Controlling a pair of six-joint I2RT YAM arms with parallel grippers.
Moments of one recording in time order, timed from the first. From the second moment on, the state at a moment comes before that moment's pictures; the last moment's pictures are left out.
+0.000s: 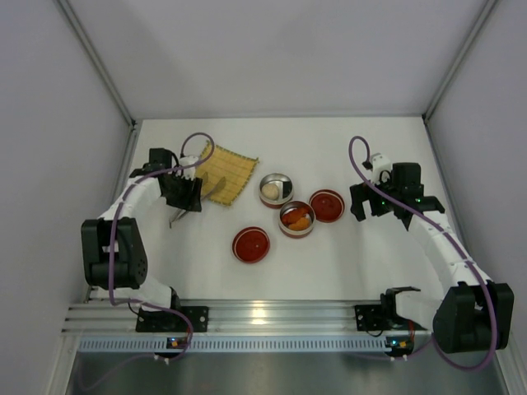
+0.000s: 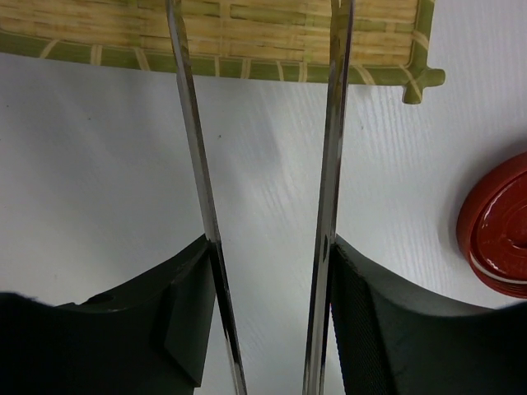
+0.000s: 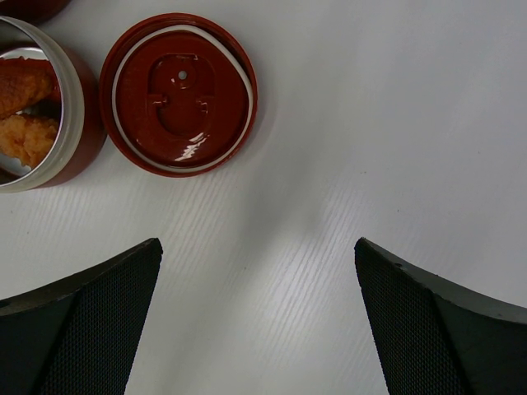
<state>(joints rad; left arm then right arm) 0.02 1.57 1.09 -0.66 0.34 0.28 0.06 1.12 0.81 -0.50 -0.27 -0.25</state>
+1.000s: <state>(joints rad) 0.02 1.67 1.01 -0.65 0.29 0.42 0.06 1.14 0.84 -0.53 -0.27 -0.27</state>
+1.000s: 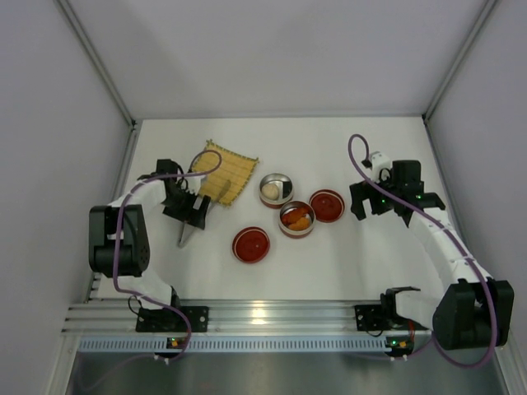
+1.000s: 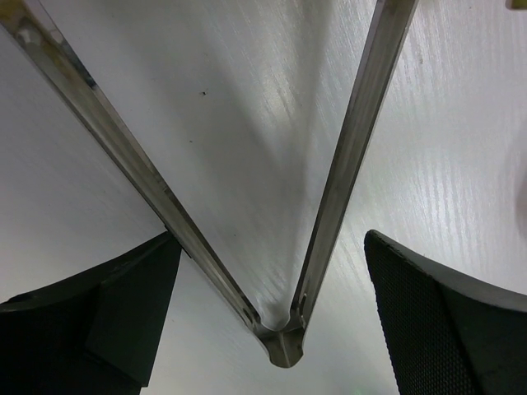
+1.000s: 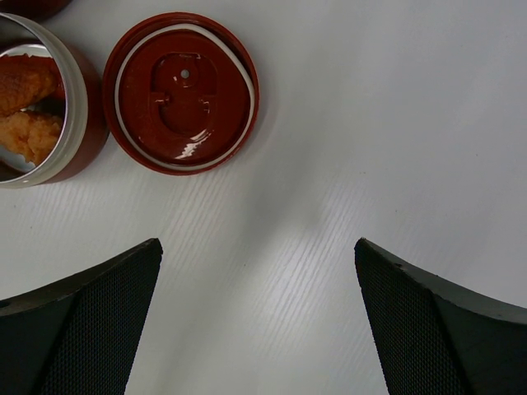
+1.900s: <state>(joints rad) -0.81 1.23 1.04 -0.89 0.08 0.26 0.06 1.15 0.90 -0.55 -0.32 -0.27</state>
